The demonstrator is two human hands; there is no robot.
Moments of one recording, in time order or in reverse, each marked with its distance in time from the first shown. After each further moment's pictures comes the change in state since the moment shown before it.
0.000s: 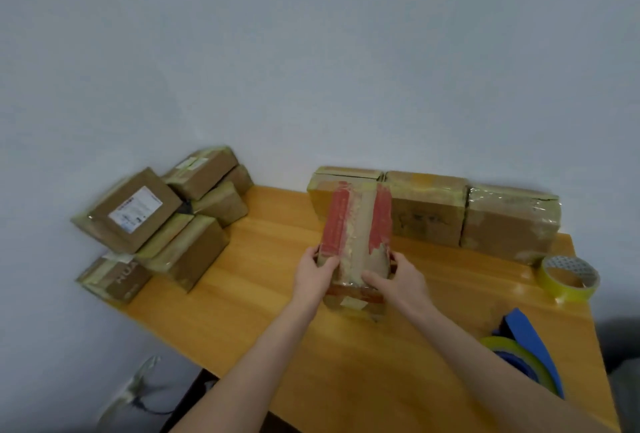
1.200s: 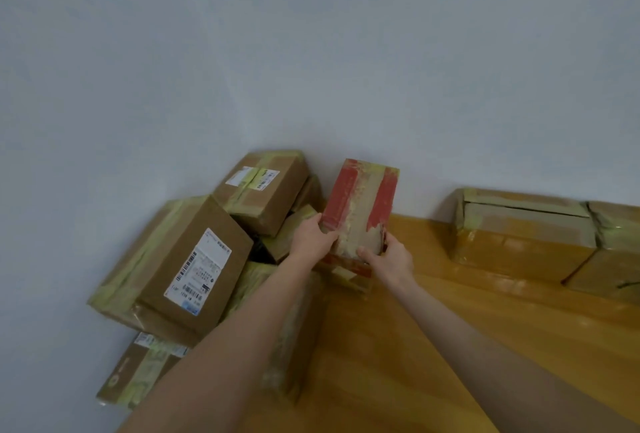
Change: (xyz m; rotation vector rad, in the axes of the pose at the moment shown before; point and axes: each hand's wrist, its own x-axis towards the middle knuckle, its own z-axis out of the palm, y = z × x) left_hand 0.378 -0.050 -0.299 0.375 -0.146 0.130; right_hand 0.251 -0.222 0.354 0.067 0.093 0.042
